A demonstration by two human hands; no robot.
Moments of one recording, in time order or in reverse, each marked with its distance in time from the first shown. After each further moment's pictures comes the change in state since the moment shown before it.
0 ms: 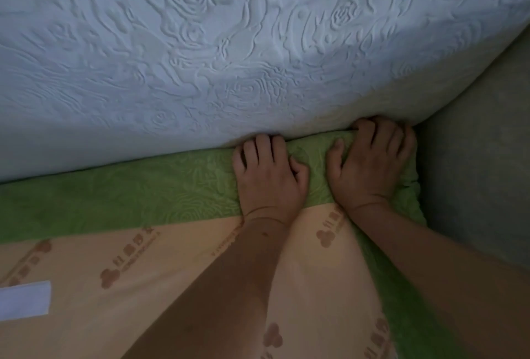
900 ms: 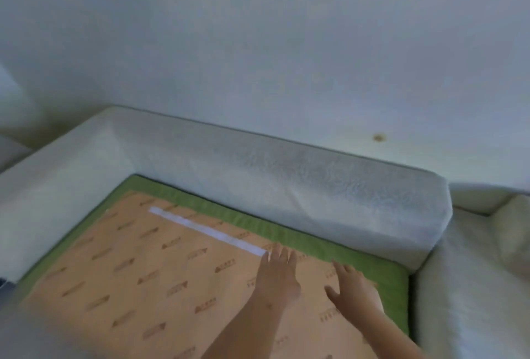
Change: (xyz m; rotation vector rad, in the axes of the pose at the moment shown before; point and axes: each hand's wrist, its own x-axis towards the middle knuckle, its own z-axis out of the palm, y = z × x) left_hand -0.167 -0.090 -0.614 0.087 -0.638 -0.209; right_hand -0.042 -0.176 -0.584 0.062 -0.894 -0.505
